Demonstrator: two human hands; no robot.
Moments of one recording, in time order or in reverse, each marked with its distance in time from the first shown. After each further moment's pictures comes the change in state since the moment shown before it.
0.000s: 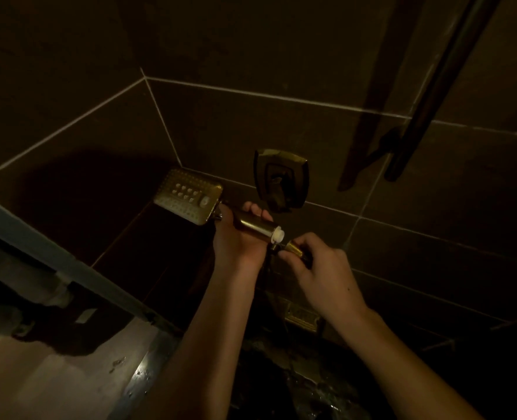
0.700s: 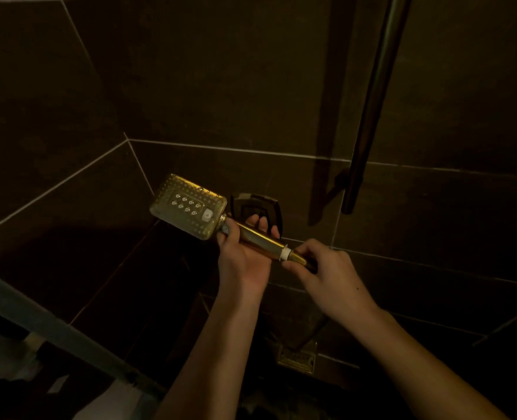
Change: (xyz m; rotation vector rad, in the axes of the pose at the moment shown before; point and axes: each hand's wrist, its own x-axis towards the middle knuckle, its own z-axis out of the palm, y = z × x) left_hand -0.027 -0.033 0.045 0.129 -0.253 0.116; right_hand 0.001 -0.019 -0.071 -0.016 0.068 -0.042
